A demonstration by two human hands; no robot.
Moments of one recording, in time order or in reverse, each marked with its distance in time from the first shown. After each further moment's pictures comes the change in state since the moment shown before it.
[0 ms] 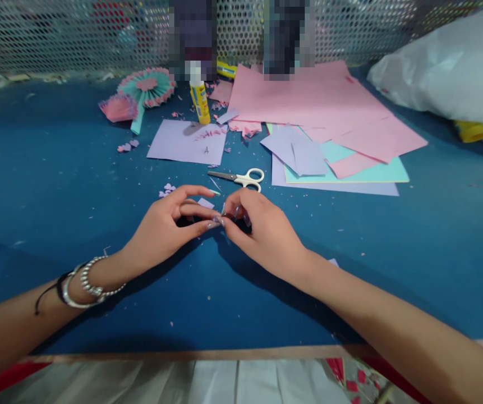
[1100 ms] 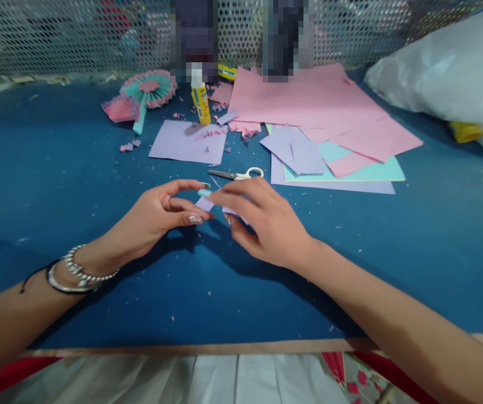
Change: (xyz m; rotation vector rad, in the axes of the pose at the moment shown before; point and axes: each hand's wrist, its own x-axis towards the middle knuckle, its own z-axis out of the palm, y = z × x) left_hand 0.003 -0.001 -0.018 -0.289 -0.043 -0.139; right_hand 0.003 0.009 -0.011 -0.235 0.099 -0.404
